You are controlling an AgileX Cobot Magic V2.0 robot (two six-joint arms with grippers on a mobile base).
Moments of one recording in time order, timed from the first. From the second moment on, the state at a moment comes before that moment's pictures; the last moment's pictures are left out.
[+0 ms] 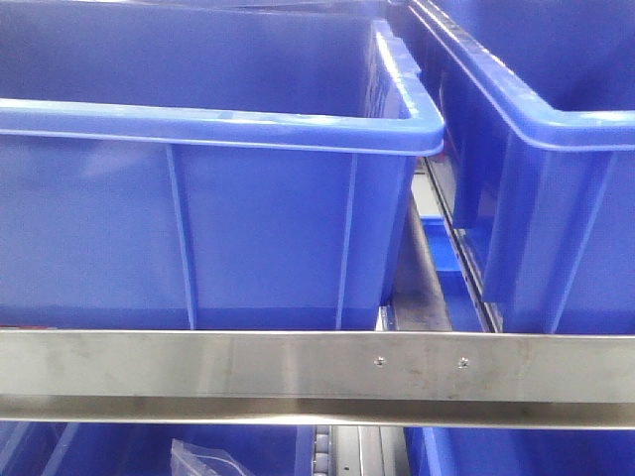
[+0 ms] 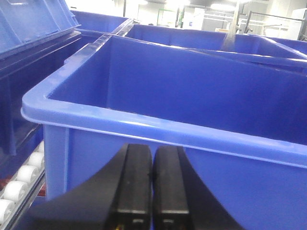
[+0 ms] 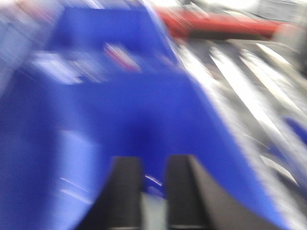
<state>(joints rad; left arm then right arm) -0.06 0.00 0.01 -0.03 0.00 -0.11 0.37 0.92 -0.86 -1.36 0.50 1.37</state>
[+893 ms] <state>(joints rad) -0.06 0.00 0.01 -0.03 0.00 -0.11 0.37 0.28 -0.40 -1.39 0.04 1.36</state>
